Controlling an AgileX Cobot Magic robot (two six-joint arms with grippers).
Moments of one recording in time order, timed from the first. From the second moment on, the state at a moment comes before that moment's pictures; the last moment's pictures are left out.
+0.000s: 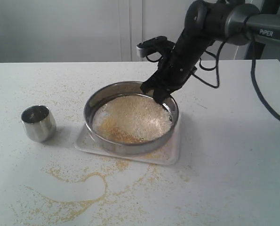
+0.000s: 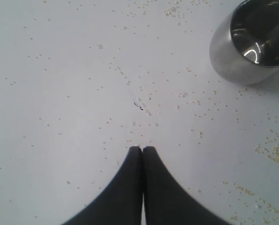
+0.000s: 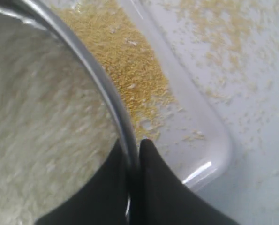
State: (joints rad) left arm 0.02 1.20 -0.81 0.03 0.72 -0.03; right arm 0.35 2.14 -1.82 0.30 1.01 -0.44
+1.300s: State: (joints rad) left arm 0.02 1.20 -0.81 0.03 0.72 -0.03; right arm 0.39 2.15 -1.79 0.12 0.94 -0.11
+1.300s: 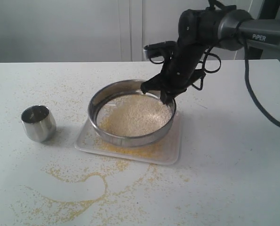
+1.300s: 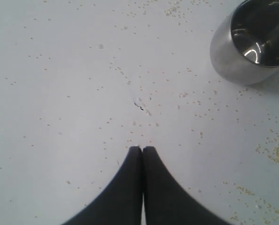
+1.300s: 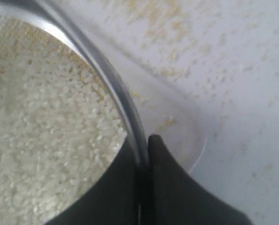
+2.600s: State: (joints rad) left arm 0.02 1.20 -0.81 0.03 0.72 -0.03; right arm 0.42 2.13 -1.79 0.09 1.06 -0.25
